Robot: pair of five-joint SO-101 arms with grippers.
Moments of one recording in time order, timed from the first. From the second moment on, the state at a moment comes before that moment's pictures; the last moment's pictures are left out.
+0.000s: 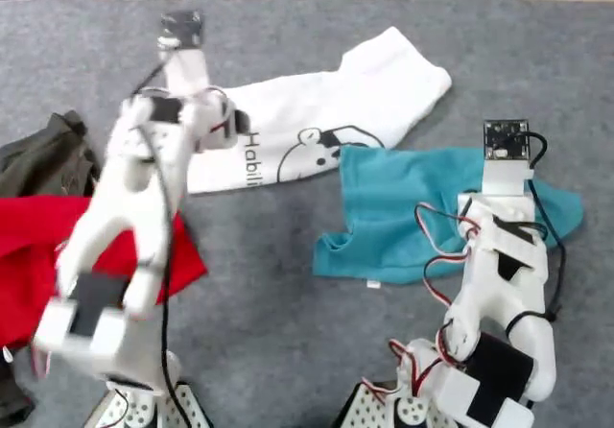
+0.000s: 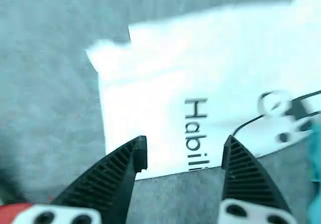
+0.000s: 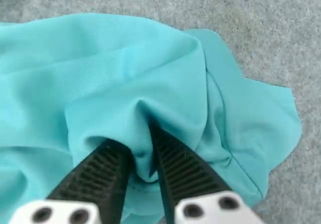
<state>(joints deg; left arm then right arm) 4.8 7.4 4.9 57.5 10.3 28.9 -14.5 59.3 14.7 25.3</state>
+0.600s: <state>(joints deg) 4.0 44.7 -53.8 98.3 11.1 28.9 -14.5 59.3 14.7 25.3</state>
